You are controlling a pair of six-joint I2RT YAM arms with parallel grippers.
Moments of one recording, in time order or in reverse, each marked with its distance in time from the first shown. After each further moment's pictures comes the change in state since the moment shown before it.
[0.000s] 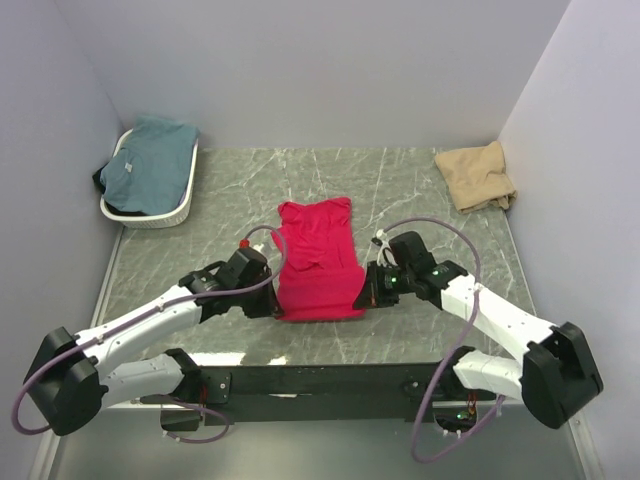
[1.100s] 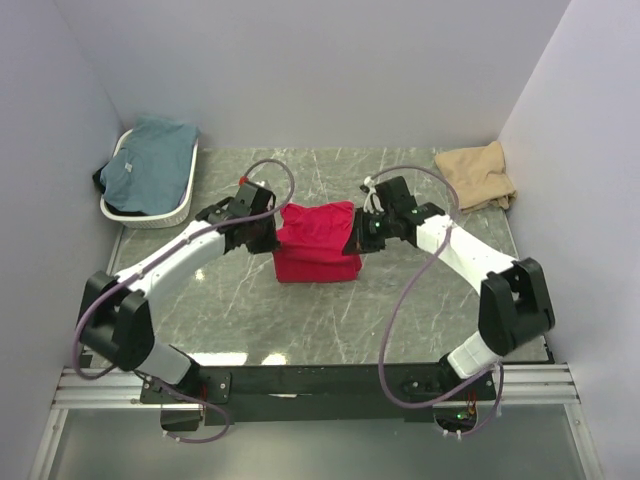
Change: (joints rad) left arm 0.203 0.363 0.473 -0.102 -0.128 0.182; right arm -0.077 0.365 0.458 -0.079 0.048 -0.091
